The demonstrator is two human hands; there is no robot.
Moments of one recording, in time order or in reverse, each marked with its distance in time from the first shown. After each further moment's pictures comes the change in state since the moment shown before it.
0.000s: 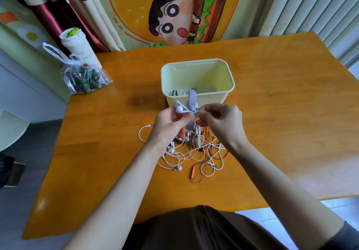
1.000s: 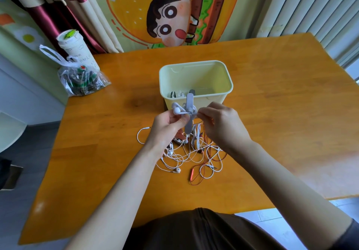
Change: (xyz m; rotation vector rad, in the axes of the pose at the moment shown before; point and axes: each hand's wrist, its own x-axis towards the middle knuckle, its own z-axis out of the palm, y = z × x) left_hand 0.000 0.004 0.000 -0.050 -0.008 -0.065; right_hand 0.008 0.011 -0.005 -0.539 -0.027 -0.520
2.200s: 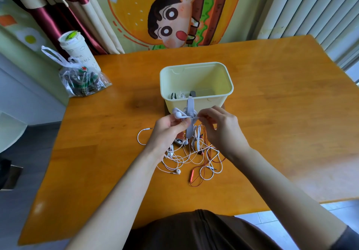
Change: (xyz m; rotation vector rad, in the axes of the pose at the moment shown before) left_hand 0.001 -0.009 -0.002 -0.004 -0.009 -0.050; right_hand -0.009 0.006 0.008 0.128 0.047 0.035
